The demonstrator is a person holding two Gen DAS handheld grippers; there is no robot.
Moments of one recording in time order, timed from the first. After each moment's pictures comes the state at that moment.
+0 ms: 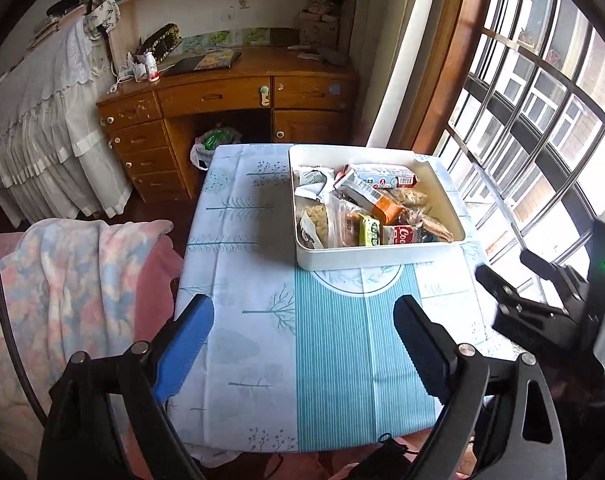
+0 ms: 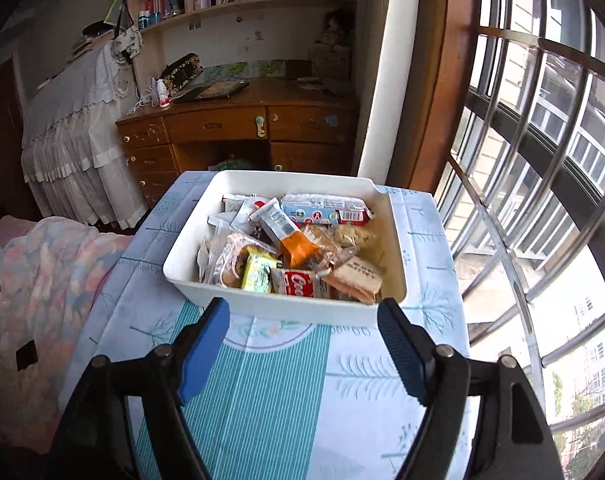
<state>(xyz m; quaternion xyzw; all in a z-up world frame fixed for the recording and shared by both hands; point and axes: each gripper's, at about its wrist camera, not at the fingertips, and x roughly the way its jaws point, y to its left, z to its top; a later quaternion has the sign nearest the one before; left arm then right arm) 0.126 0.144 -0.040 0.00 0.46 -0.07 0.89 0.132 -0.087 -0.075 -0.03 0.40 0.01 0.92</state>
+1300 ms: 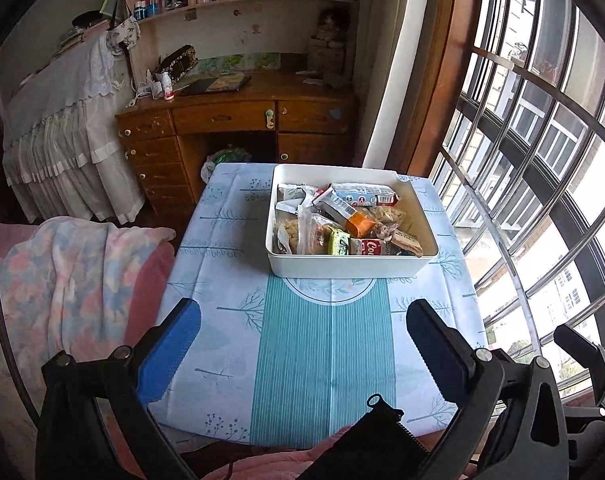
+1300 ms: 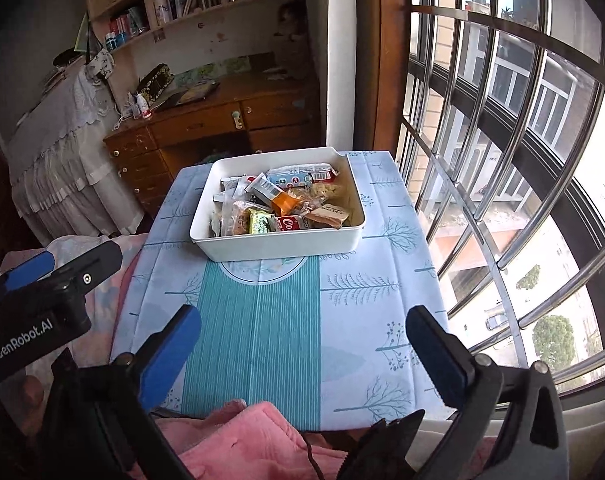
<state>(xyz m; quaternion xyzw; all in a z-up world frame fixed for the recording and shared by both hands) 0.076 0.073 -0.022 -0.01 0.42 -0.03 0.91 0.021 -0.096 -0.016 0.04 0.43 -0.04 0.90</state>
